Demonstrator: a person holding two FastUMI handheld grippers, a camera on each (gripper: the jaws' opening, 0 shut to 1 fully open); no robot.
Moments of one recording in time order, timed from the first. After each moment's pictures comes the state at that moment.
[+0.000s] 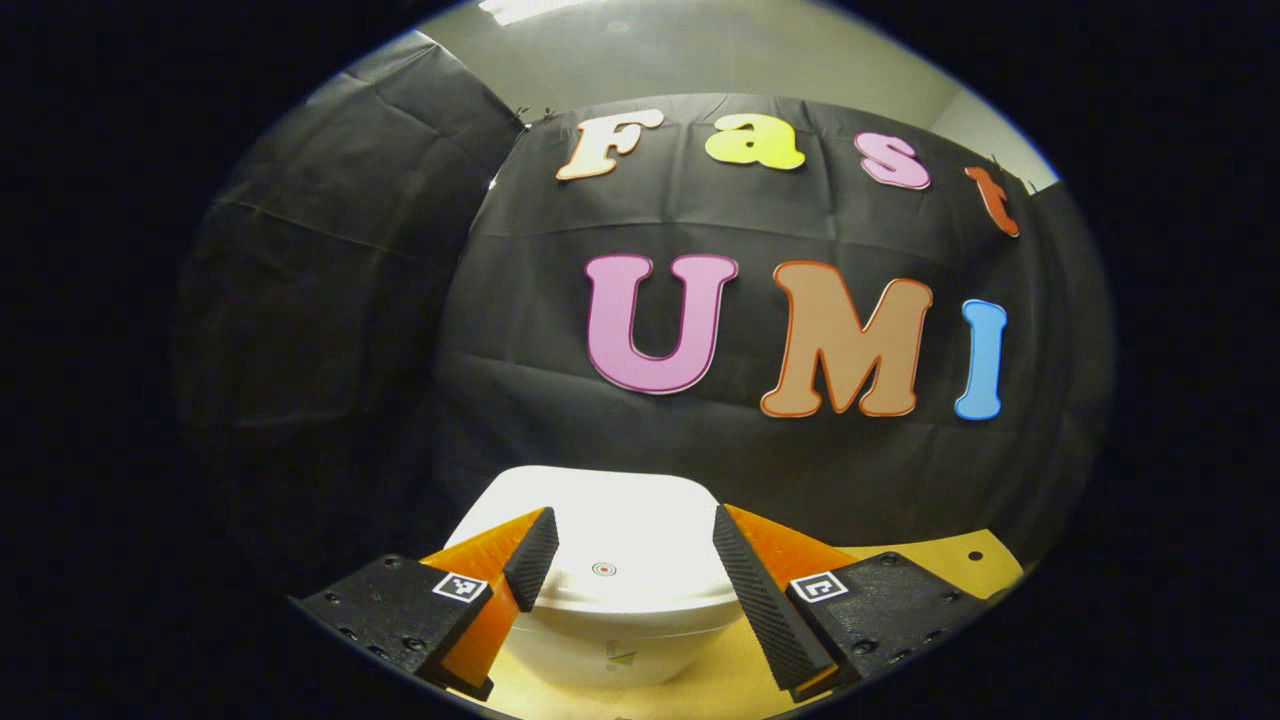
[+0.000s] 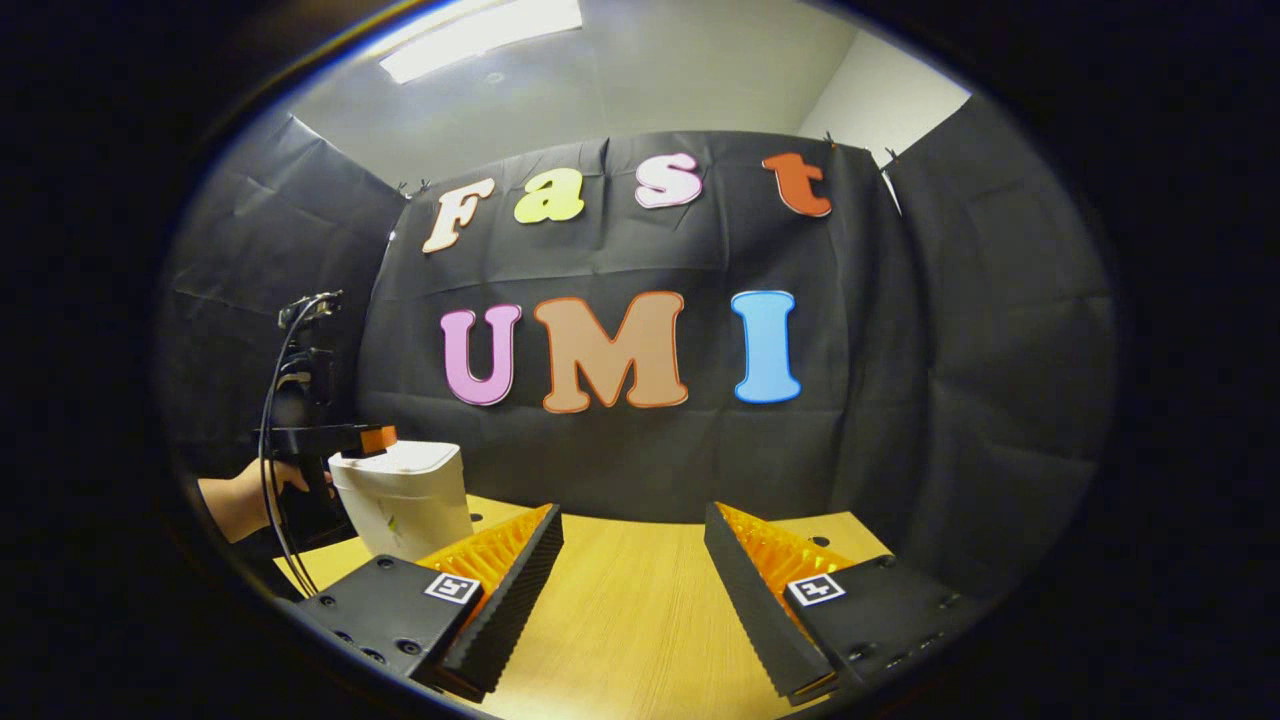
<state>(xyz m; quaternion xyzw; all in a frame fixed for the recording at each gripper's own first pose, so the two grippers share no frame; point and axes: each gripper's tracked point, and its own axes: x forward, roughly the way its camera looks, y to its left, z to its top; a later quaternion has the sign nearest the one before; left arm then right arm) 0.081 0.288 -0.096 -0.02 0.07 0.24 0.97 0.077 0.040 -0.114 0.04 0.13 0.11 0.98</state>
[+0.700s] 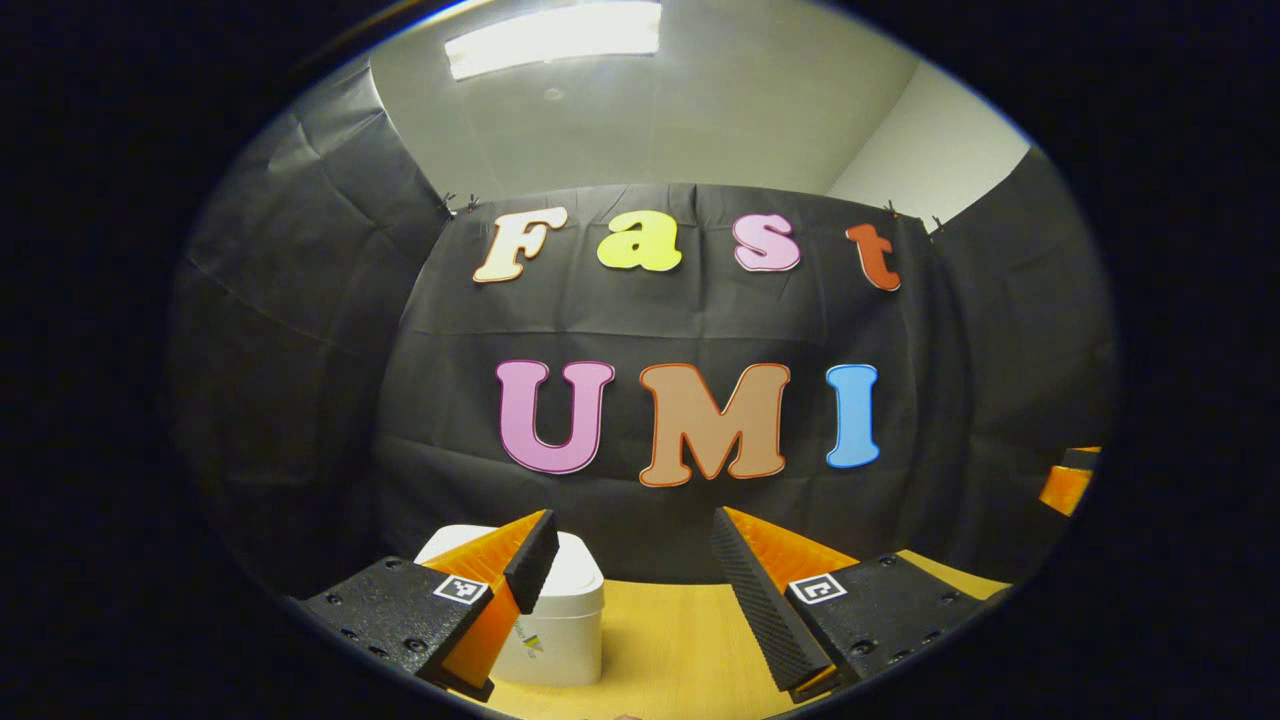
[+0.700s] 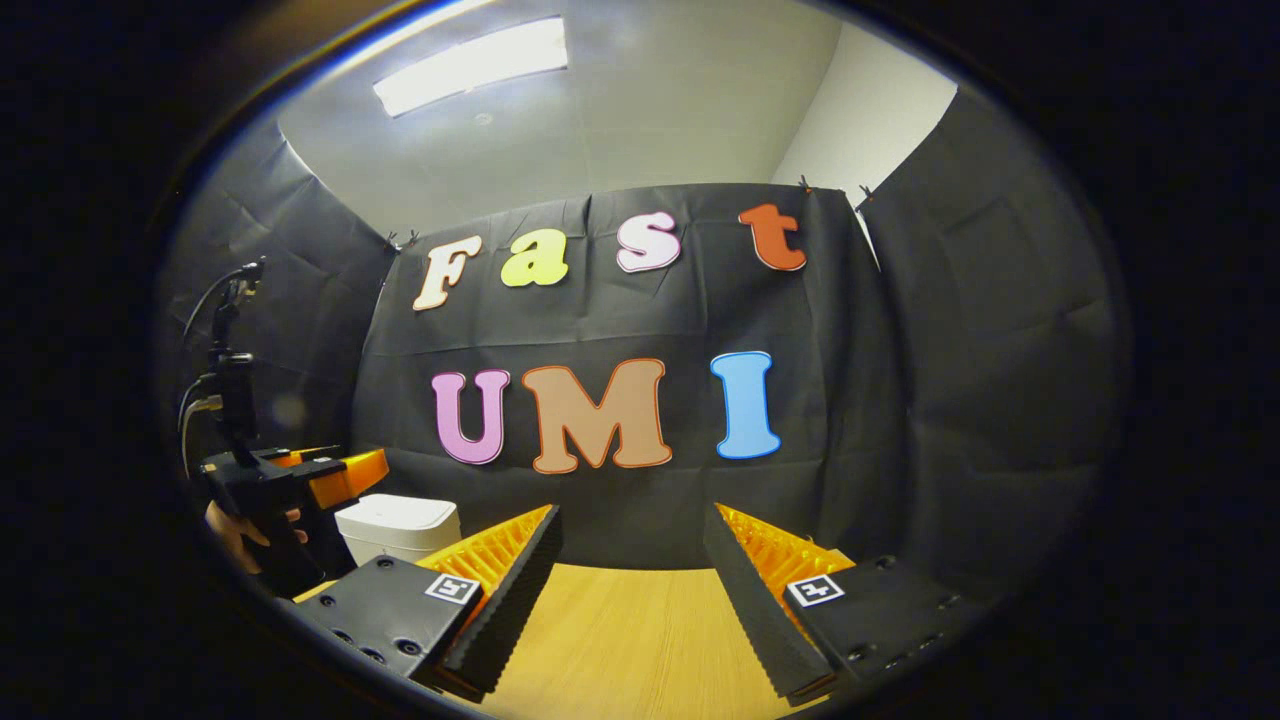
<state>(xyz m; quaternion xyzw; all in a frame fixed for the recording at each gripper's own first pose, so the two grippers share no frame) 0.014 0.132 -0.009 0.02 -0.03 0.14 0.99 0.061 0.013 -0.058 0.07 0.05 0.09 0.99</state>
